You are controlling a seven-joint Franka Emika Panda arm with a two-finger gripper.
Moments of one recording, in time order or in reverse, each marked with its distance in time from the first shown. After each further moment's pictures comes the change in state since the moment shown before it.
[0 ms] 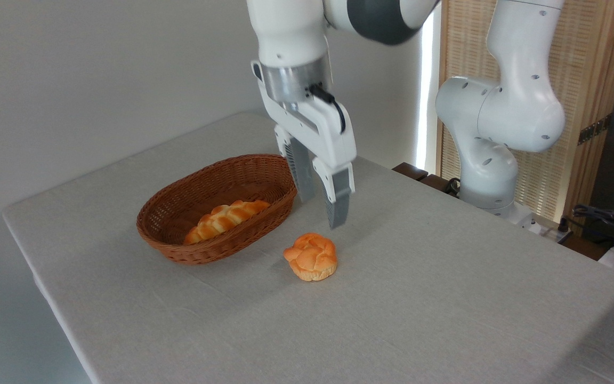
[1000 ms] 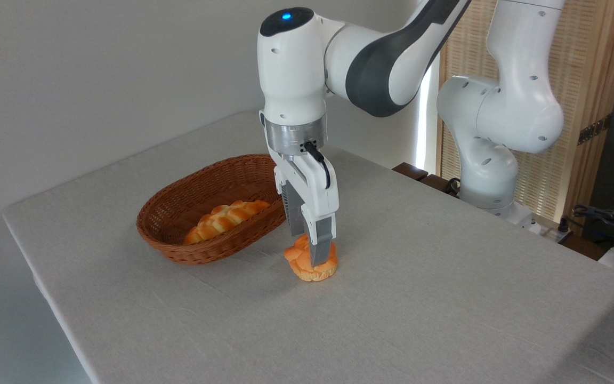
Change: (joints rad) arm -0.052 0.027 -0.018 -0.217 -0.044 0.342 0.047
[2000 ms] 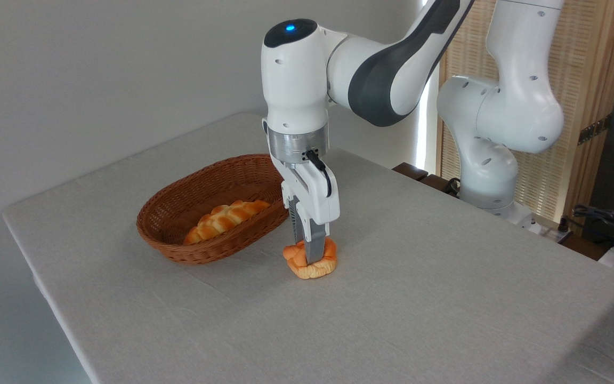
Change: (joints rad) arm 0.000 0.009 0.000 -0.022 0.001 0.042 0.011
